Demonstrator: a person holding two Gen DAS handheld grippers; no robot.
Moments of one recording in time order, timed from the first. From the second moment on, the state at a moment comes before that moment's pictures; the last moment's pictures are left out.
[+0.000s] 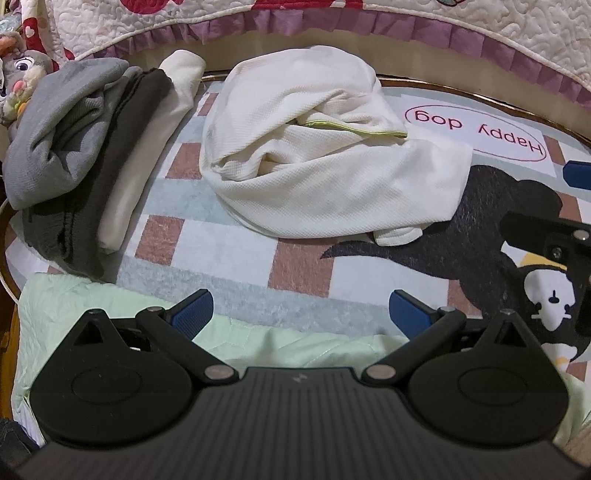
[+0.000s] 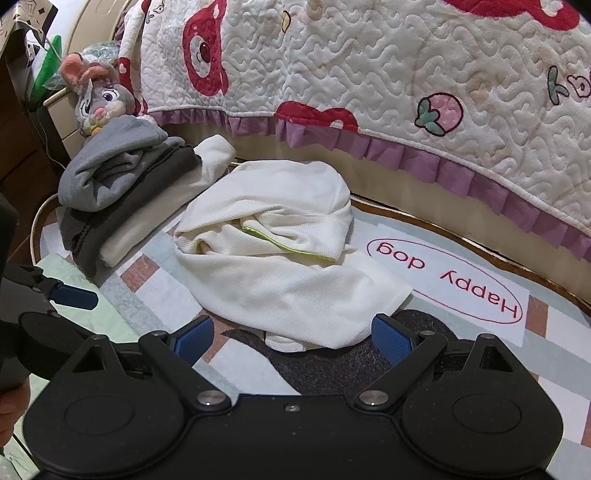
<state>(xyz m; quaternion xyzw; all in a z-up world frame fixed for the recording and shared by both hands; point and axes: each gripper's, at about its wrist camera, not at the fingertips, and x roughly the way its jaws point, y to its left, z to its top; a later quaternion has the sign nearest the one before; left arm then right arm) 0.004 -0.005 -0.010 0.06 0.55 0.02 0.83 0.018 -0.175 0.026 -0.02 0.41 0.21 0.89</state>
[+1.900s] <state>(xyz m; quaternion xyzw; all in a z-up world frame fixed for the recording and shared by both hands) 0.091 0.064 -0.088 0.05 0.44 0.08 0.89 0.056 -0.198 -0.075 0.03 0.42 0.18 0.89</state>
